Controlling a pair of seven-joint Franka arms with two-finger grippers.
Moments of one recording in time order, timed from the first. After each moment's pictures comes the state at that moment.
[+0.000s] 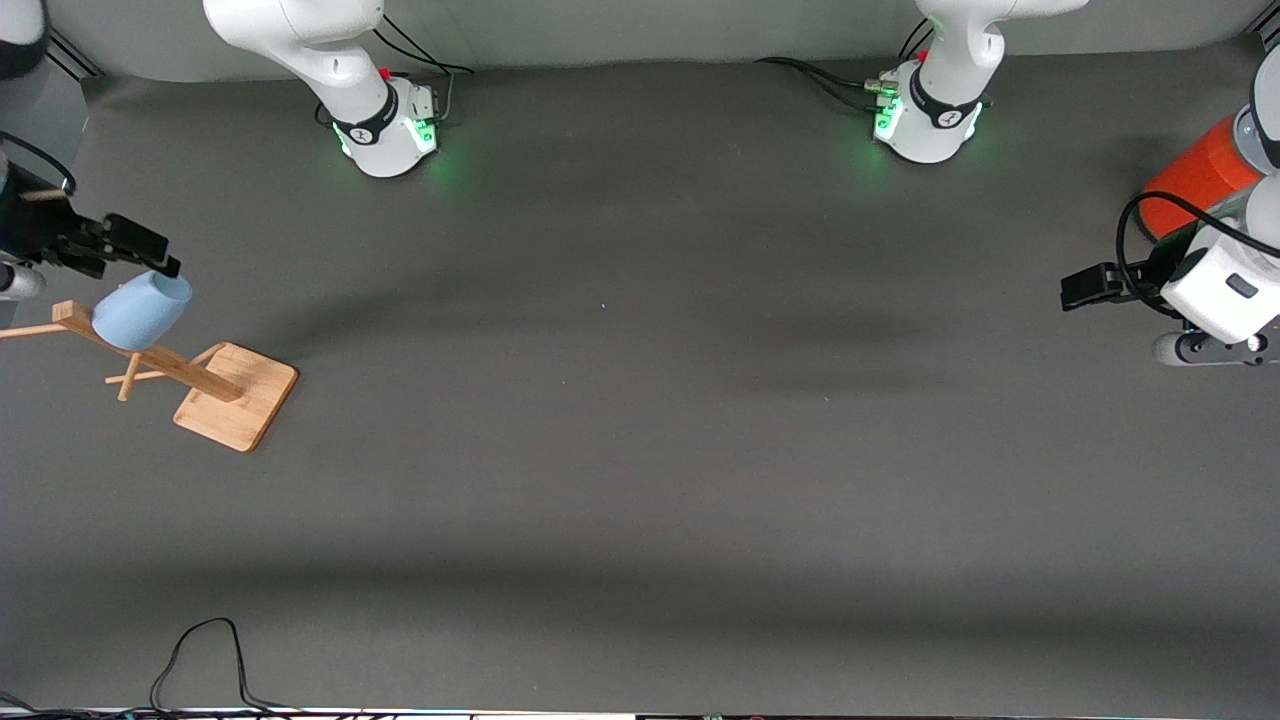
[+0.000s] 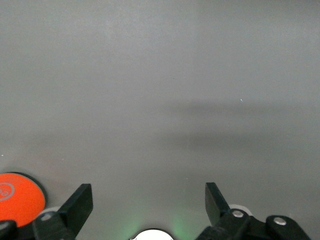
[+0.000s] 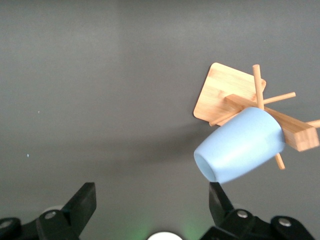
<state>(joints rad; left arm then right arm) 0.02 0.09 -0.06 -1.59 0.01 1.51 -0.08 0.13 -0.12 -0.21 -1.74 0.01 1.54 -0.03</state>
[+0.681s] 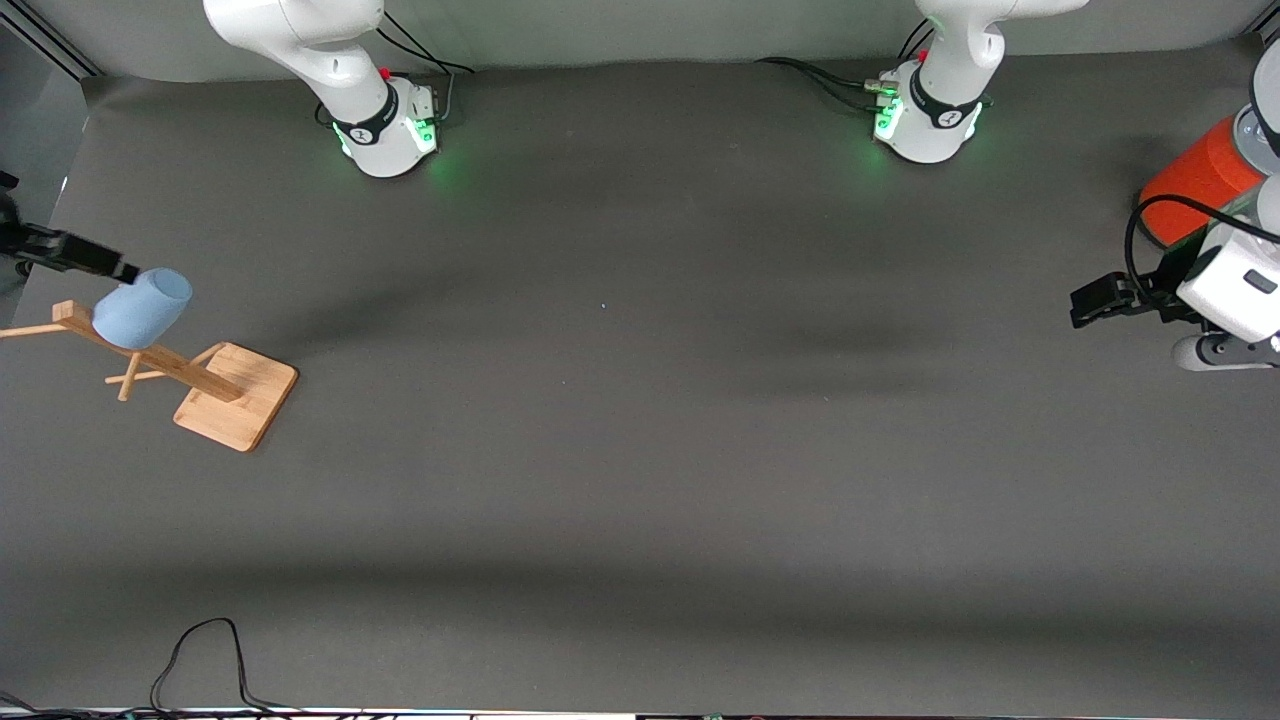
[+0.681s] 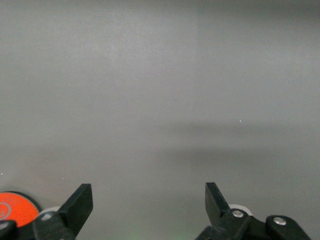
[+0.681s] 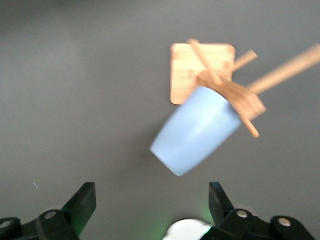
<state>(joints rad) 0.02 0.04 -0.05 -1.66 0.01 1.63 -0.08 0.10 -0.07 -0.34 -1.72 0.03 1.51 0.23</state>
